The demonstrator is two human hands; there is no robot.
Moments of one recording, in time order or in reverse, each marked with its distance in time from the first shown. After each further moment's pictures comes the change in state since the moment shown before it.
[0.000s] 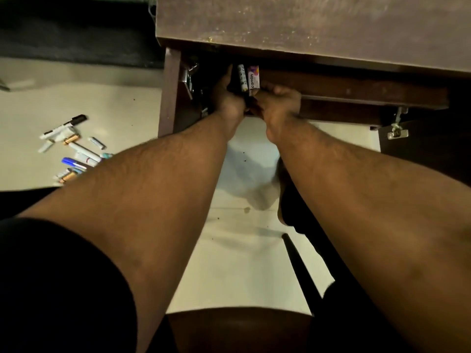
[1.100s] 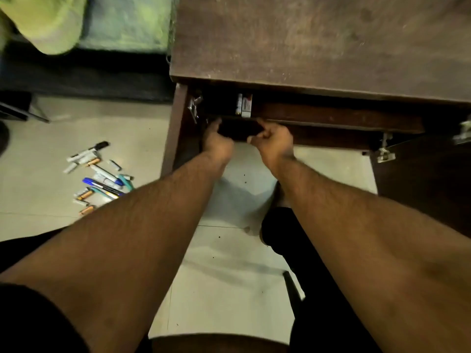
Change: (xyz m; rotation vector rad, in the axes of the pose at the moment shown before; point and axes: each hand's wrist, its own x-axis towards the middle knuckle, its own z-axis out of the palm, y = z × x) left_hand -0.046 -0.006 -0.039 0.623 0.036 0.147; right_hand -0.047 0.003 -0.036 -0.473 -0.121 -0.282
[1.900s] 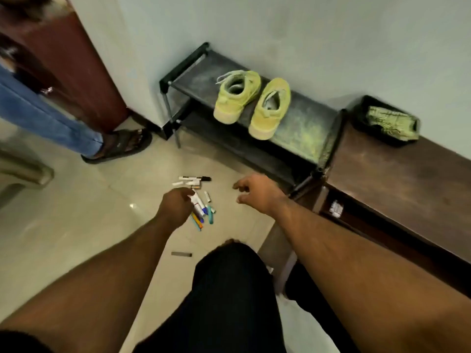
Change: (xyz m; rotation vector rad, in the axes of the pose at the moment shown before) left_hand -0.081 -0.110 -0.355 0.242 0.424 0.069; right_hand -0.138 -0.221 0.206 -1.022 -0.654 -0.674
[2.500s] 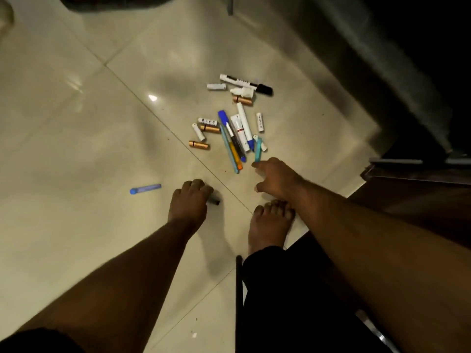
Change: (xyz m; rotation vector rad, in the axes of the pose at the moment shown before) left_hand 0.038 -0.242 0.156 0.609 -0.211 -0.028; right_hand 0.168 0.067 0.265 -0.047 -0.507 0.117
